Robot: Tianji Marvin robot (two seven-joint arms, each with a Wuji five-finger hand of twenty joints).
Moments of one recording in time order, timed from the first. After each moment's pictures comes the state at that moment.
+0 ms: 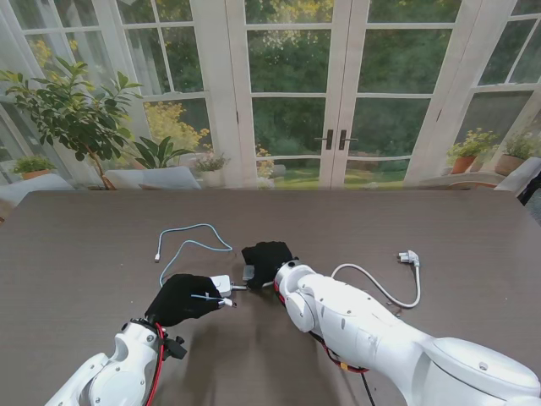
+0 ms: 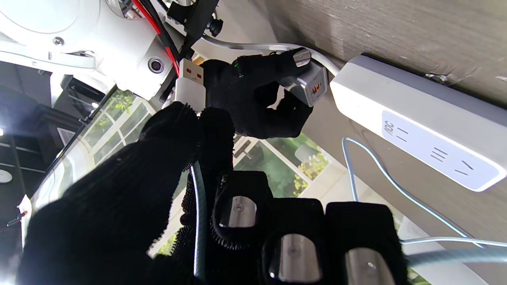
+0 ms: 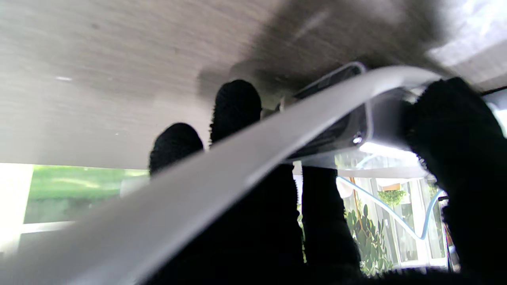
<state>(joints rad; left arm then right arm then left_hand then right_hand) 1.73 -1.15 -1.26 -1.55 0.50 -0.32 0.25 -0.81 -1.47 0.25 -0.64 -0.60 0.05 -0.37 0.76 -0.71 0.79 -0.24 1.08 0.00 0.85 0.25 1.30 0.00 1.27 1.31 1.26 0.06 1.74 0.76 1.08 0.14 1.82 0.92 0.28 -0.88 1.21 -0.40 0.62 -0.01 1.16 0.19 0.90 0.06 0.81 0.69 1.17 0.05 0.89 0.50 0.82 0.18 1.41 0.53</state>
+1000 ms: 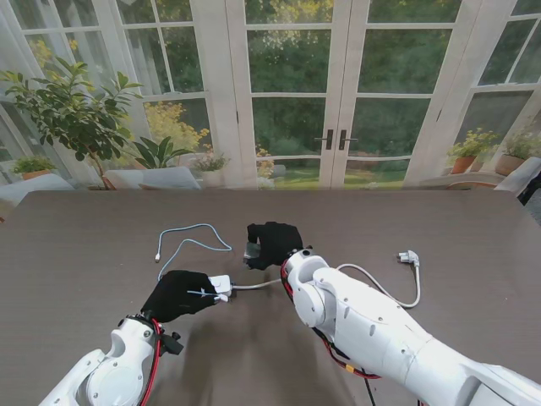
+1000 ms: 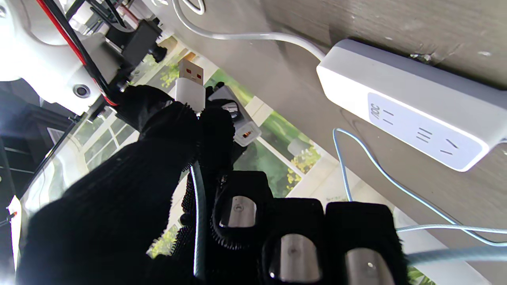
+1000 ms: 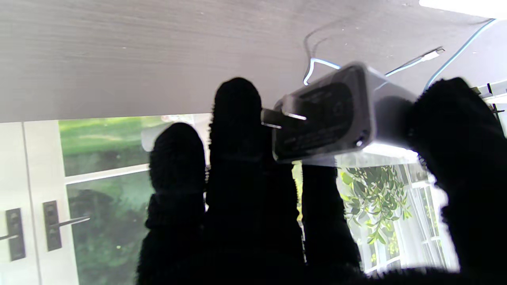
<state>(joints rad) 1.73 -1.15 -1.28 -1.55 0.50 -0.30 0.24 -0.94 -1.31 0.49 -1.01 -0.64 0.12 -0.35 0.76 -0.71 0.79 -0.24 1.08 0.00 0.85 0.26 1.30 0.00 1.27 1.31 1.26 0.06 1.74 0.76 1.08 0.14 1.82 0.92 0.28 -0.88 1.21 -0.41 0.62 -0.01 1.16 0.19 0.91 0.06 0.81 0.70 1.20 0.05 0.89 0.50 0.83 0.18 1.41 0.53</state>
